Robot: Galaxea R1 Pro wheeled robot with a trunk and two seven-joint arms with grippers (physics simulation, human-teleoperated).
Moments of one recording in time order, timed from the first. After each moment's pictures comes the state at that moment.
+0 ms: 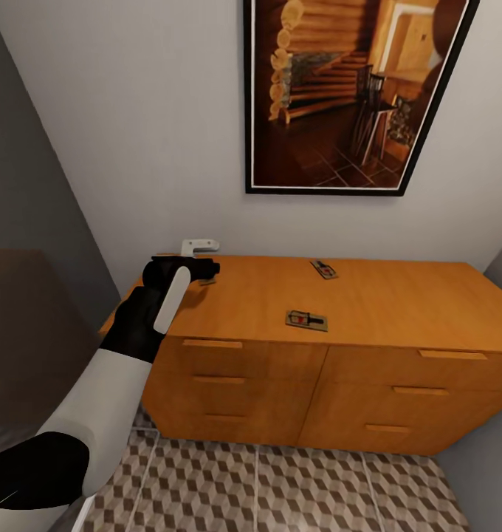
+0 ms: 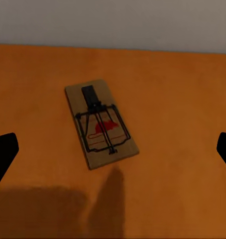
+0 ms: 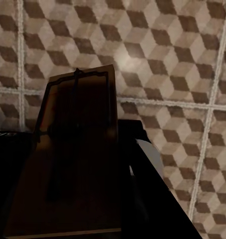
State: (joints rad) left arm -1.06 -0.11 -0.21 -1.17 0.32 0.90 0.35; right arm -0.27 0.02 0.05 -0.02 -0.02 -0.21 -0.03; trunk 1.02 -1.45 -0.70
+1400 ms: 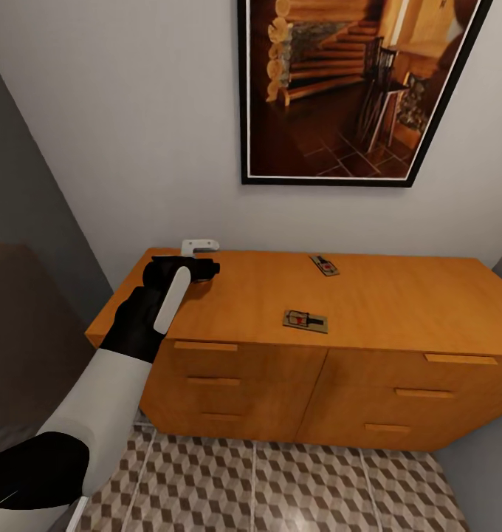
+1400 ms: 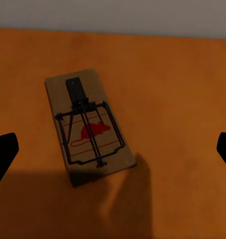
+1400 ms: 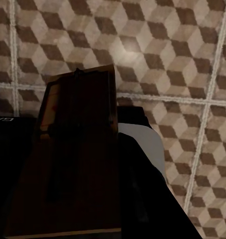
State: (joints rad) left arm -1.06 -0.11 -0.21 -1.17 0.32 0.90 0.35; right arm -0.27 0.02 0.05 -0.02 -0.02 -0.21 -0.03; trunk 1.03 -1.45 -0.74
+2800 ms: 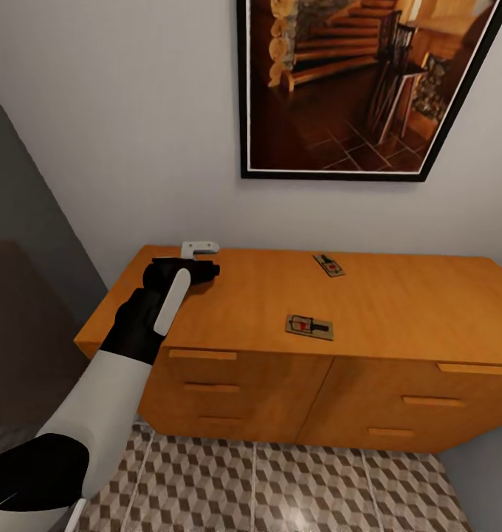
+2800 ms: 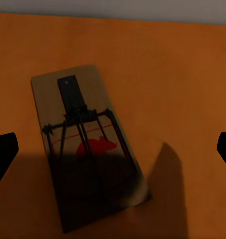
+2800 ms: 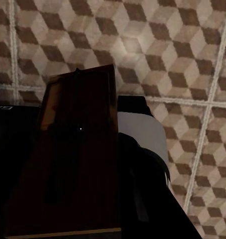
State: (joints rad) left arm -1.05 -0.10 -0.21 -1.17 0.32 0.90 0.35; right arm -0.27 0.02 0.05 -0.02 -0.02 -0.21 -0.03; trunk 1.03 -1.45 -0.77
